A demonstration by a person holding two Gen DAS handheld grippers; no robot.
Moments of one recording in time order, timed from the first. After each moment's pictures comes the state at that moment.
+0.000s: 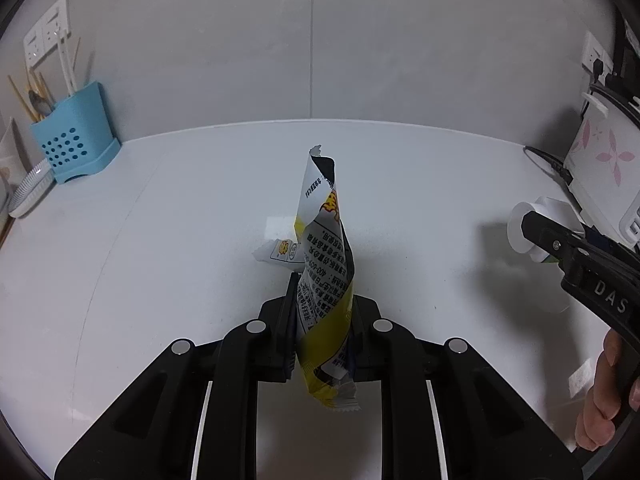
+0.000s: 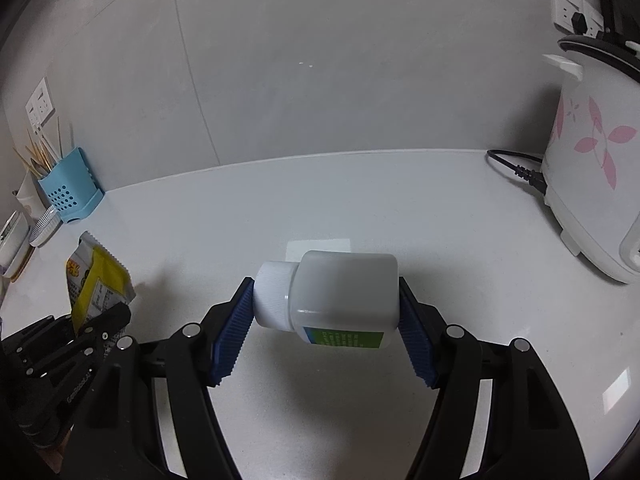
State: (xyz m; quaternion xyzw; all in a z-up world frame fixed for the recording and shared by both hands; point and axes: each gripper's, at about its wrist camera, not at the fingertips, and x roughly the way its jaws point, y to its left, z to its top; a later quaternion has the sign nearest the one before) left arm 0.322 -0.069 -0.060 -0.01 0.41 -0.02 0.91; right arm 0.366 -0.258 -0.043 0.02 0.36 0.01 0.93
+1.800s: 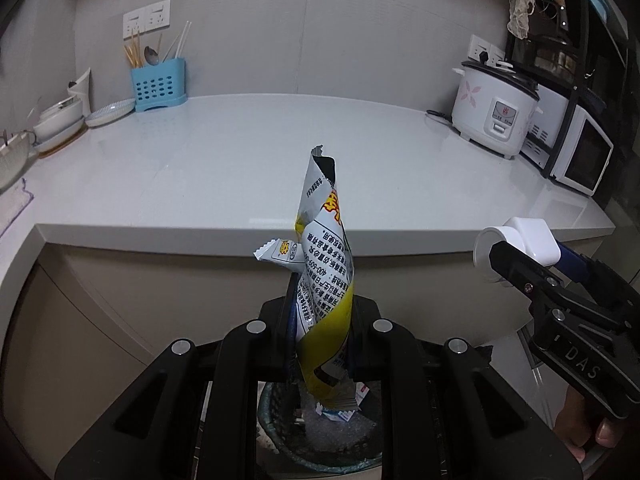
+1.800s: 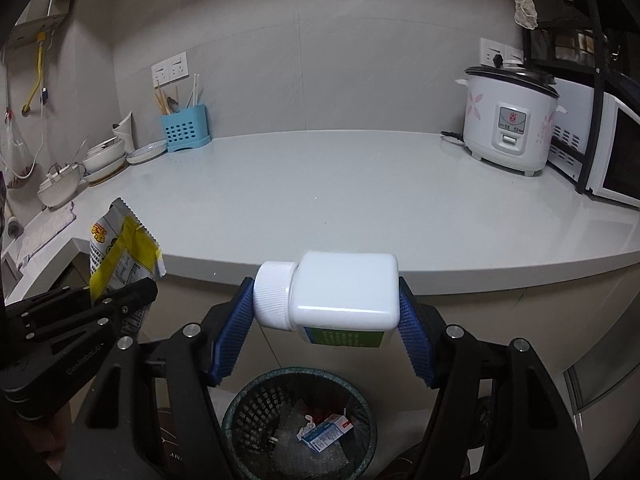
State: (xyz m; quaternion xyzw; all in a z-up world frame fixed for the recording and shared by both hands) left arm -0.068 -0.060 -0.077 -0.04 0.35 -0.06 0.93; right arm -0.046 -0.222 -0.056 -0.01 0.29 0.06 0.95
